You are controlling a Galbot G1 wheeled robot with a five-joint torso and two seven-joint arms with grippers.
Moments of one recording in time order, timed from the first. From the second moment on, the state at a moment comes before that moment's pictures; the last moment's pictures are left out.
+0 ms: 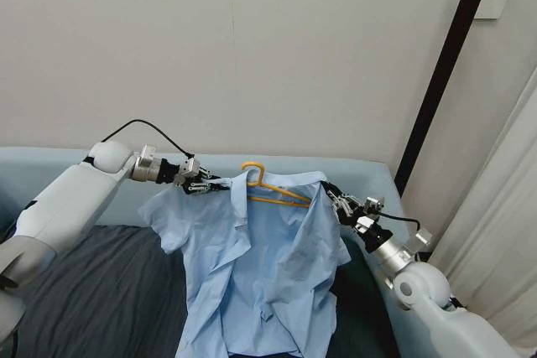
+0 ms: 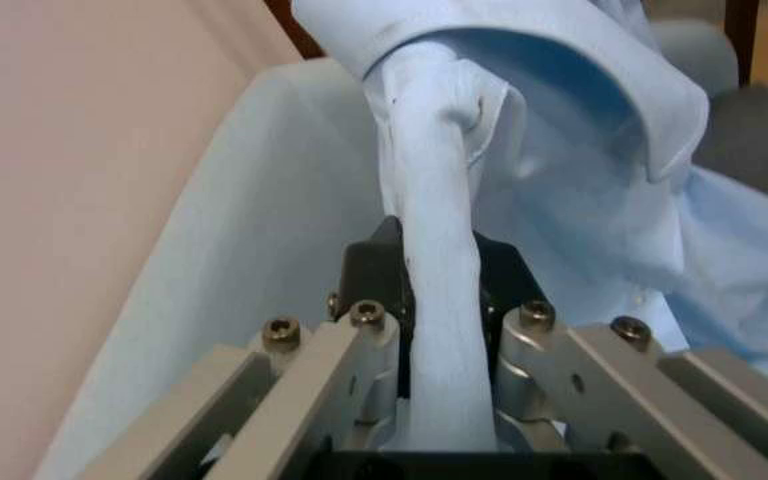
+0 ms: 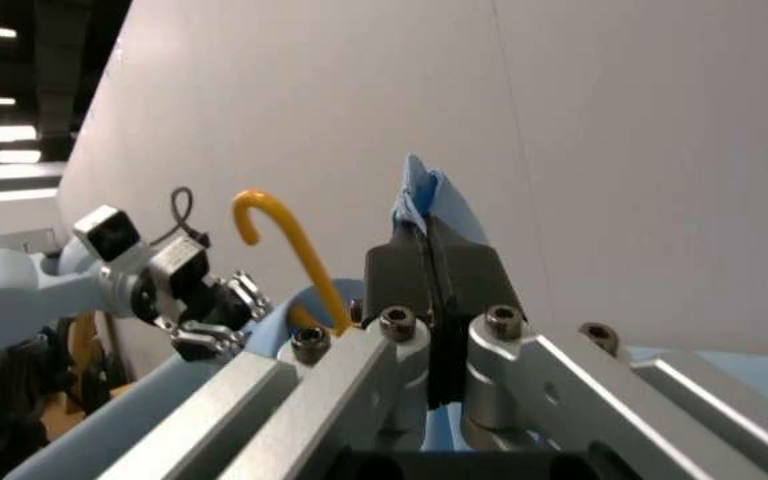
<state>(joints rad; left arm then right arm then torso) 0.01 -0.89 0.29 -0.93 -0.52 -0.33 1.26 -0.88 0.97 0.15 1.74 0.96 0.21 -0.40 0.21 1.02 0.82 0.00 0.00</state>
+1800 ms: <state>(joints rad) 0.11 -0.88 0.34 -1.16 -0.82 -0.28 0.97 -1.05 0.96 0.09 1.78 0.43 0.46 -0.40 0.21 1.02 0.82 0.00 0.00</state>
